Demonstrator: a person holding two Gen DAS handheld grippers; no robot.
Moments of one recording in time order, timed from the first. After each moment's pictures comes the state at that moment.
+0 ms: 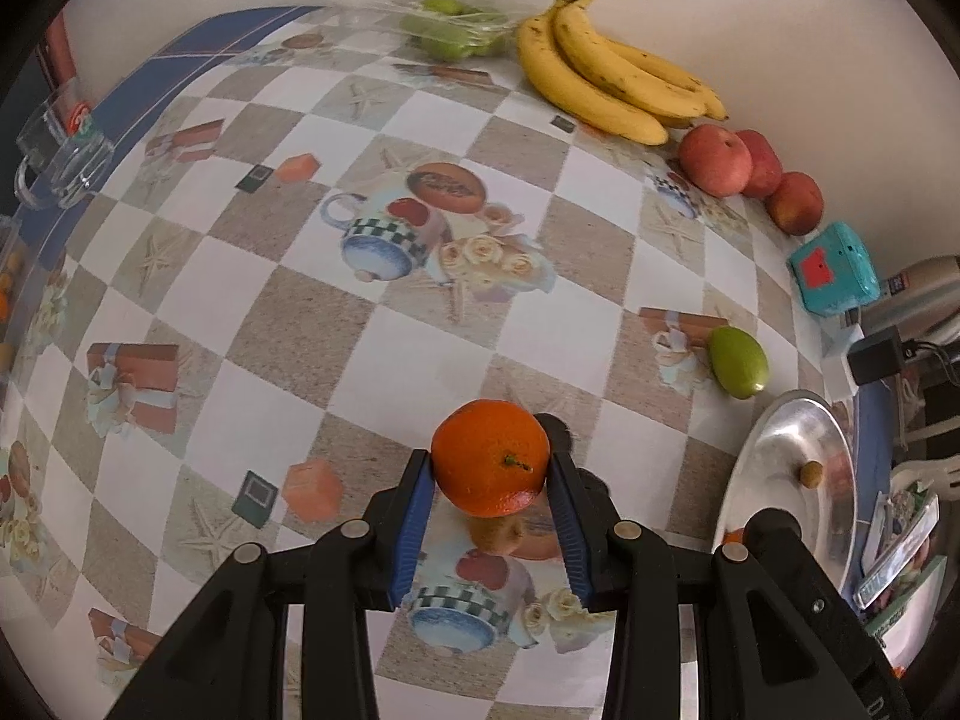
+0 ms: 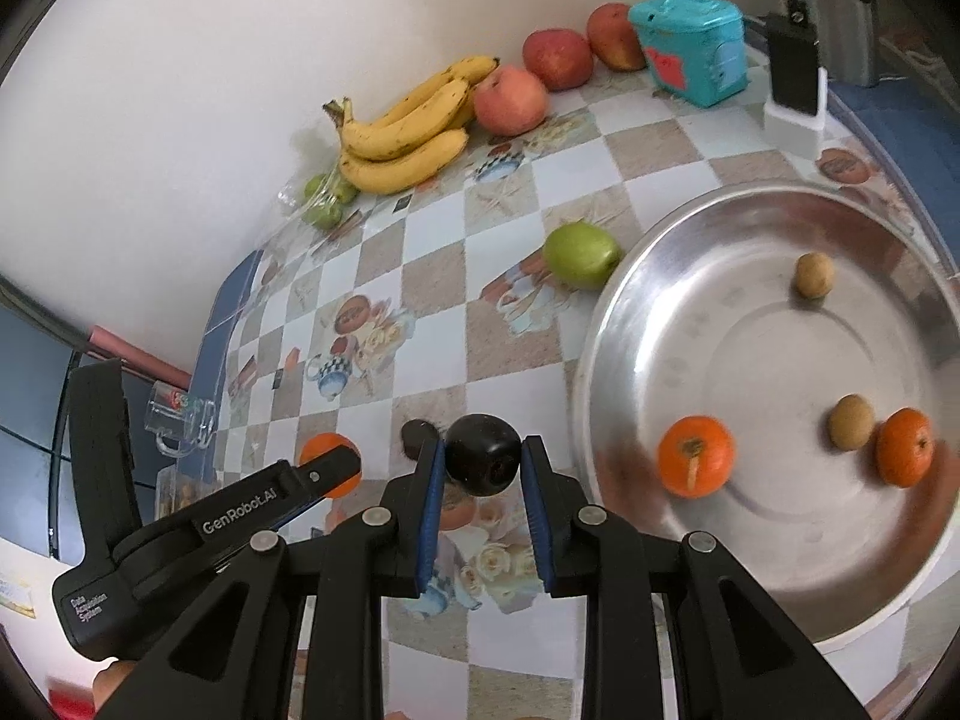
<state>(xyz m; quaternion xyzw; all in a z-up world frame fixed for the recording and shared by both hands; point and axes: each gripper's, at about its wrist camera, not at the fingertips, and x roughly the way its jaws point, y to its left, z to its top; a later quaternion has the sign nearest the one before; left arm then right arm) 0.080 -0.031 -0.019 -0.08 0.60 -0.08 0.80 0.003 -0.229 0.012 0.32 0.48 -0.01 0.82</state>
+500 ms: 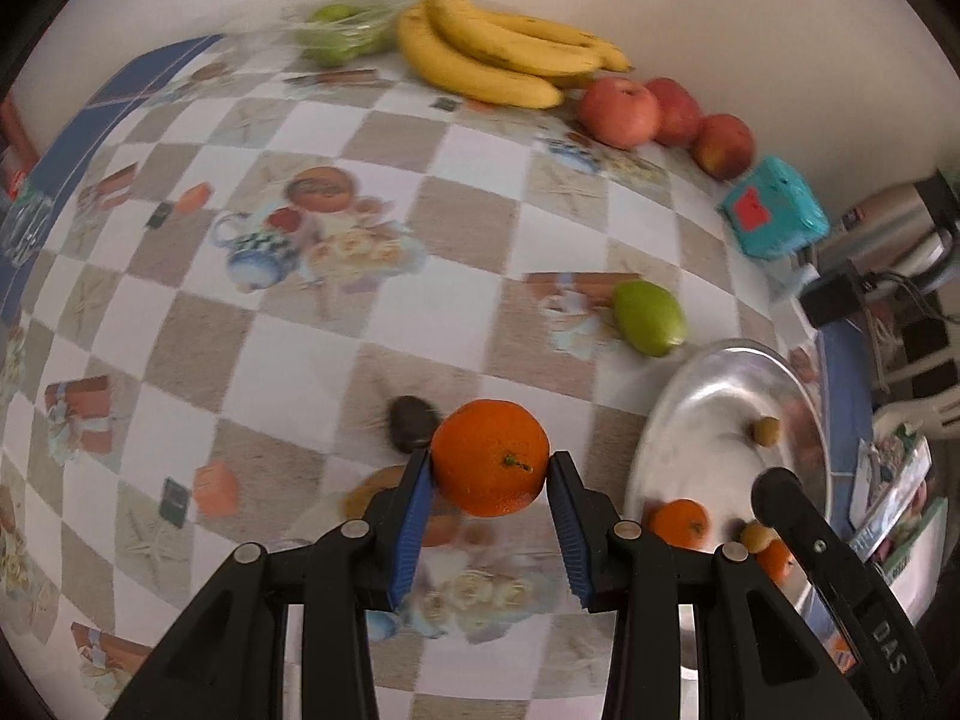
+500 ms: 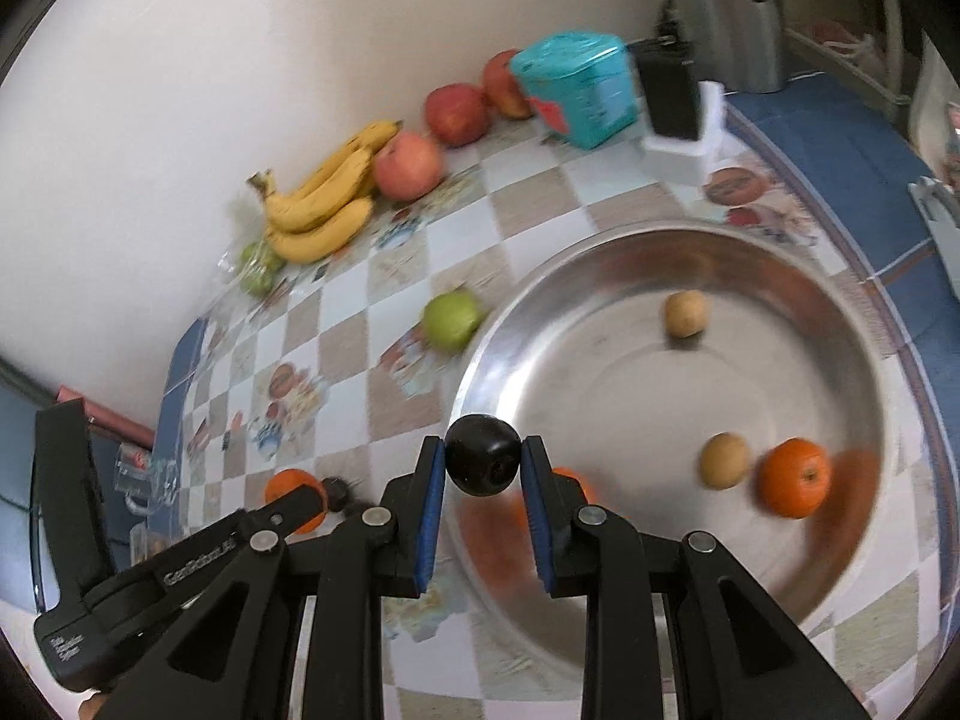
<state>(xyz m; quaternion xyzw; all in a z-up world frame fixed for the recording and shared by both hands) 0.071 -0.096 -0.010 -0.04 0.60 -0.14 0.79 -0.017 -0.287 0.012 0.33 0.46 -0.09 0.82</state>
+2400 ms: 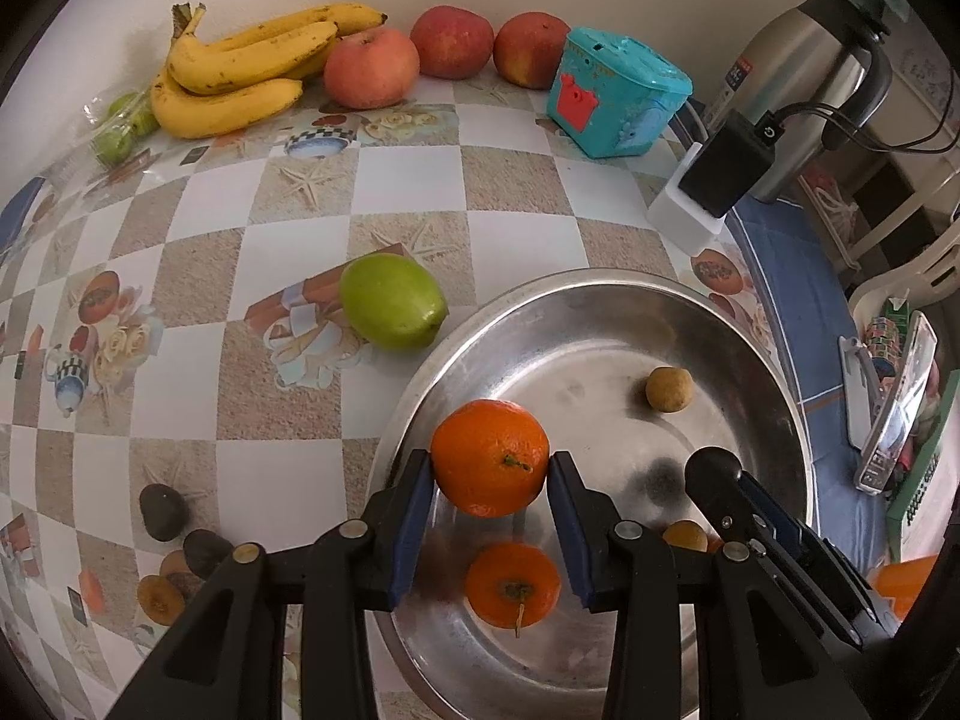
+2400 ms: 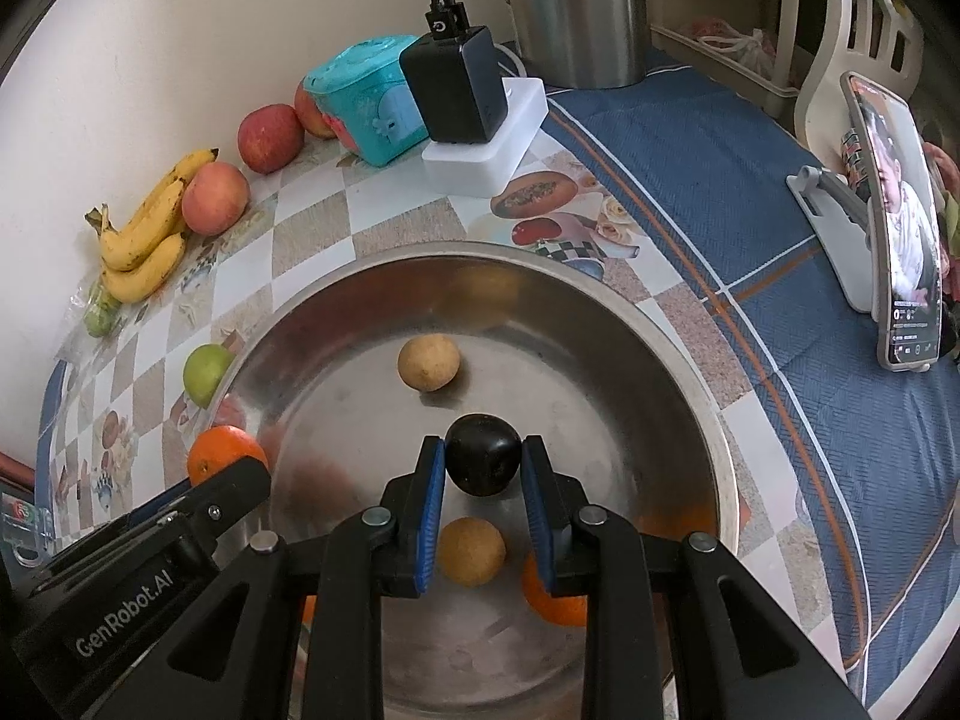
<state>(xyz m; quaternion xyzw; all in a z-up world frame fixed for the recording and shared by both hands) 0.061 -0.222 -0.035 0.07 0.58 -0.24 0.78 -0.029 -0.351 -0.035 0.28 0.48 -0.23 0.80</state>
